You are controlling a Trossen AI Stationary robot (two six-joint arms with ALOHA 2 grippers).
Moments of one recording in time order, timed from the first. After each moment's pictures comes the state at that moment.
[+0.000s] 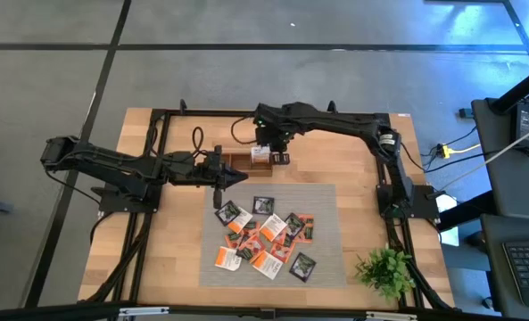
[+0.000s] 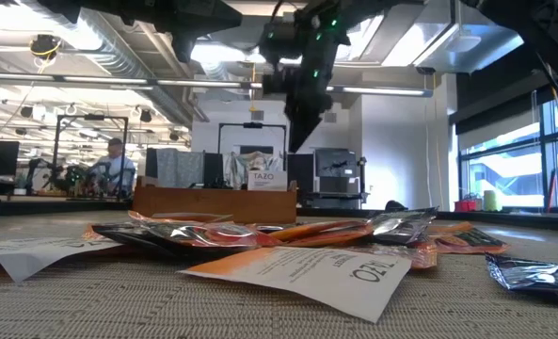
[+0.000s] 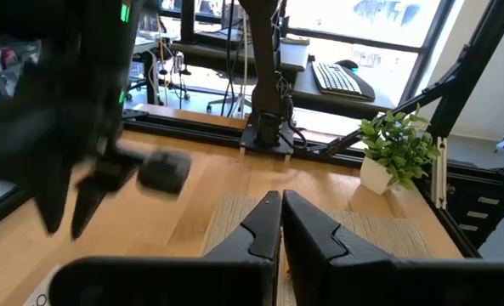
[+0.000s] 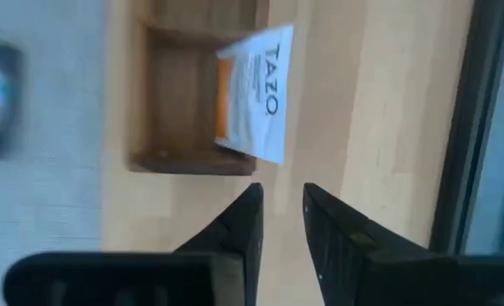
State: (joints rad) left arm -0.06 1.07 0.61 0.33 -0.16 -0.17; right arm -0.31 2.09 1.92 -1.07 0.03 -0.44
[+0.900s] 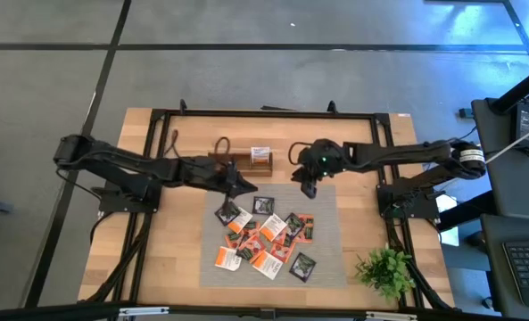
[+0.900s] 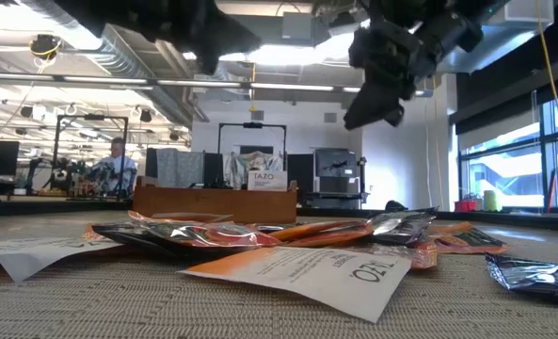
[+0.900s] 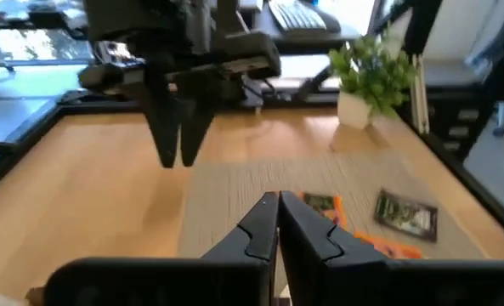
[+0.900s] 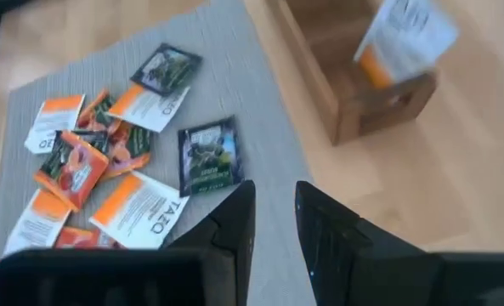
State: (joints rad) left arm -0.05 1.27 0.68 0.31 -0.01 0.00; right arm -0.15 1.35 0.84 -0.23 -0.11 0.28
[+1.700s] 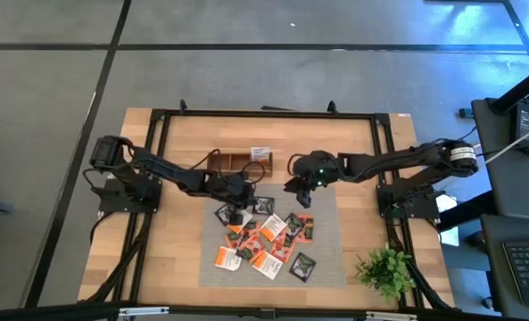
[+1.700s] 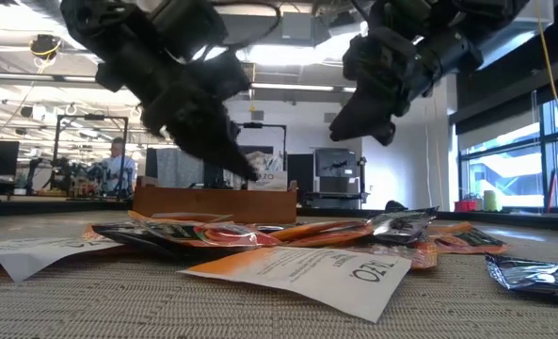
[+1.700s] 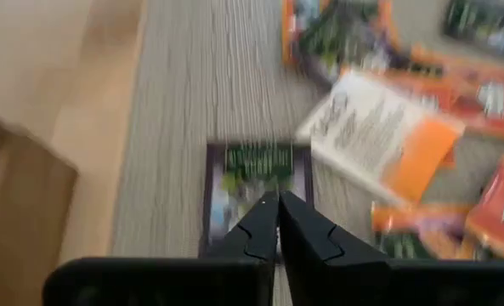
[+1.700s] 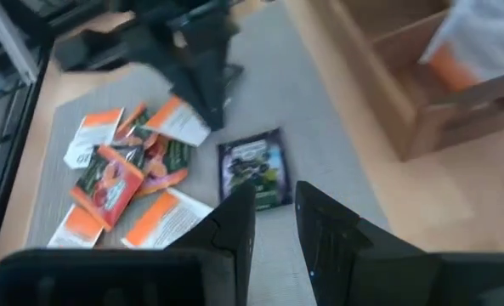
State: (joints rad) left arm -0.05 1.63 0.71 0.22 -0.03 0.01; right arm -0.07 1.44 0.75 0.05 -0.14 0.34
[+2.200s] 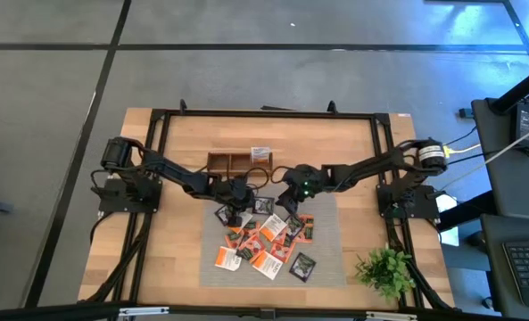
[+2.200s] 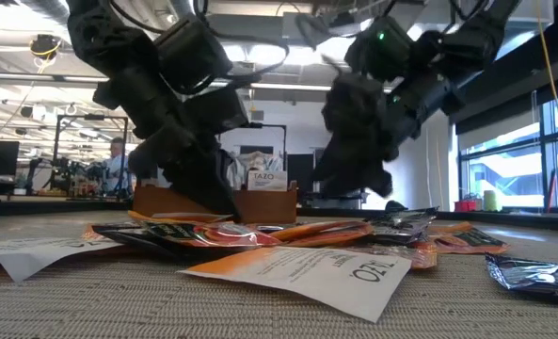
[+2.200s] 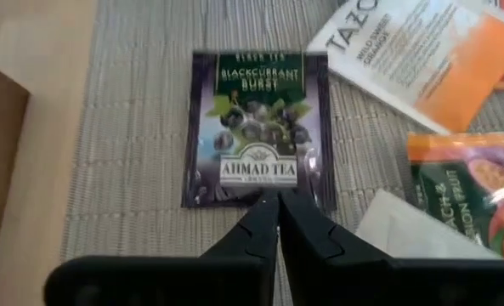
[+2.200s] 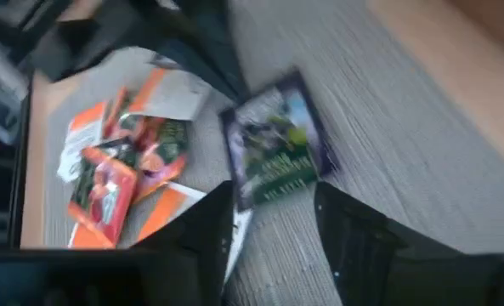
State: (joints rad) left arm -0.05 1.73 0.71 0.19 -0.03 0.01; right arm -0.03 1.72 0.75 0.26 -0.18 0.67
